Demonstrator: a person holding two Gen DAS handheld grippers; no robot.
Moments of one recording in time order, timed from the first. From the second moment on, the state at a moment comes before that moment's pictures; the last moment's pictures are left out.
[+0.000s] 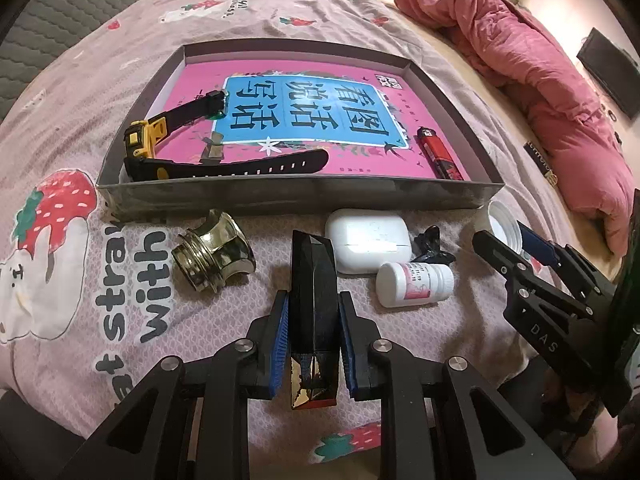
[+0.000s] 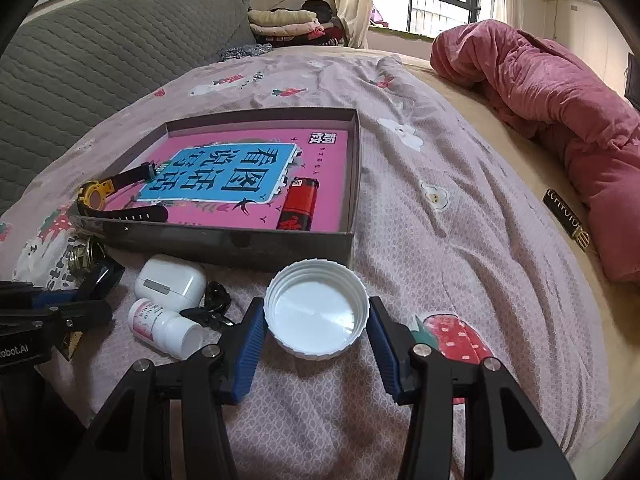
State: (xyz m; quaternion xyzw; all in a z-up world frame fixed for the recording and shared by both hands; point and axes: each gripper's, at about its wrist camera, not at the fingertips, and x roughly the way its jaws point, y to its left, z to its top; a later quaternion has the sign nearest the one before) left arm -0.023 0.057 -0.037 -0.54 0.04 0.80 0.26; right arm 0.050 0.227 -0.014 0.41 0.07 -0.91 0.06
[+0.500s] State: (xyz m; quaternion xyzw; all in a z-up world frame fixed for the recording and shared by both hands) left arm -0.017 0.056 -0.023 -0.53 0.03 0.80 0.27; right arm 0.061 0.213 0.003 0.39 0.07 -0.91 0.09
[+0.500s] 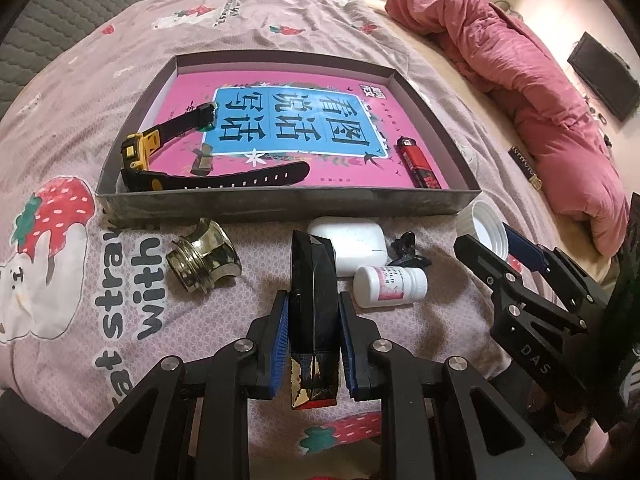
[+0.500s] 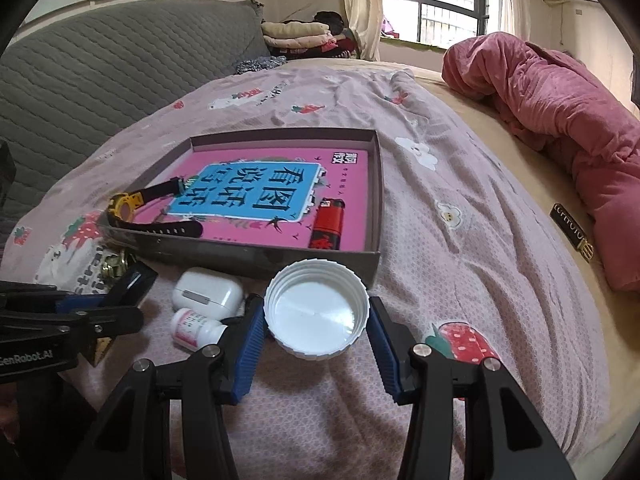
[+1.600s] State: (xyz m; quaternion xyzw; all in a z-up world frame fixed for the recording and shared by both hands) left arm -0.022 0.039 0.008 -0.48 0.01 0.83 0.28; right arm 0.081 0.186 0.034 0.35 0.08 -0.93 0.11
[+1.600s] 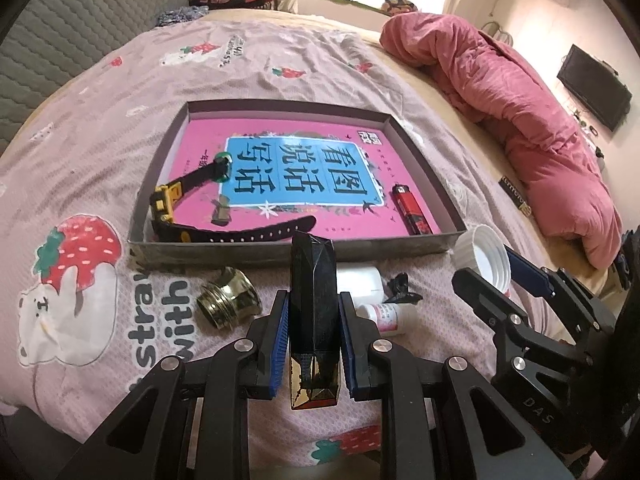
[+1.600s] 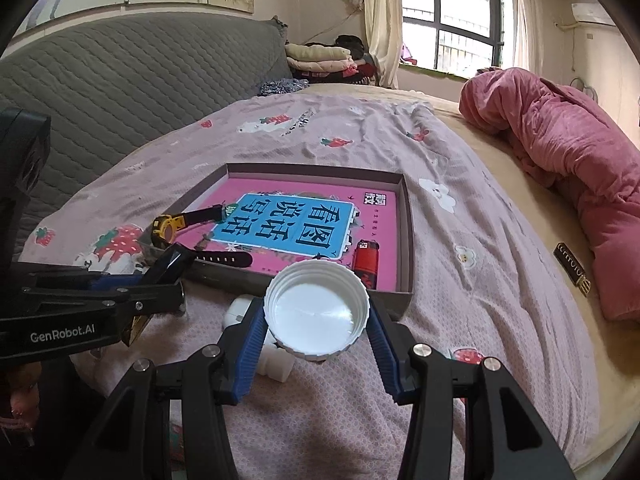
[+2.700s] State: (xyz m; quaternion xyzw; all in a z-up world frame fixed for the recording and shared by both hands) left arm -0.047 0.009 0.019 -0.45 -0.03 0.85 0.26; right arm 0.072 0.188 0.065 0.31 0.08 -0.94 0.09
